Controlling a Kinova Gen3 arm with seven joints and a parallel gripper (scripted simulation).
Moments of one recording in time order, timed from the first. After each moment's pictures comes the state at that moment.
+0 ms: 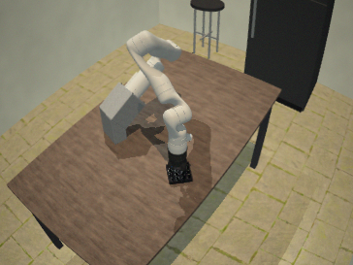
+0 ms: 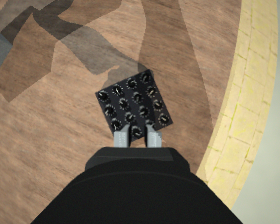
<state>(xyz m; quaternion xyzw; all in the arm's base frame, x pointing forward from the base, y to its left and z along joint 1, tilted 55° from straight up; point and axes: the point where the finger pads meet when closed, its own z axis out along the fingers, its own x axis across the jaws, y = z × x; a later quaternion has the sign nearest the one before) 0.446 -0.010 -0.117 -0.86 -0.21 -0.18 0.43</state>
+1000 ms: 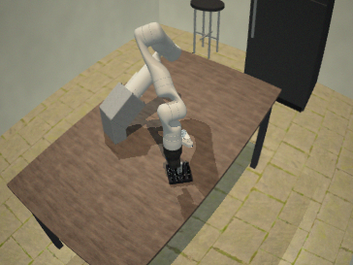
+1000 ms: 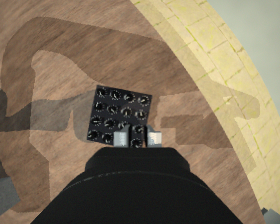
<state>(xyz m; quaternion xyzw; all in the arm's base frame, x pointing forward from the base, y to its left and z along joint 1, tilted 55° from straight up) 0.446 -0.022 -0.114 -0.86 0.22 0.04 0.46</state>
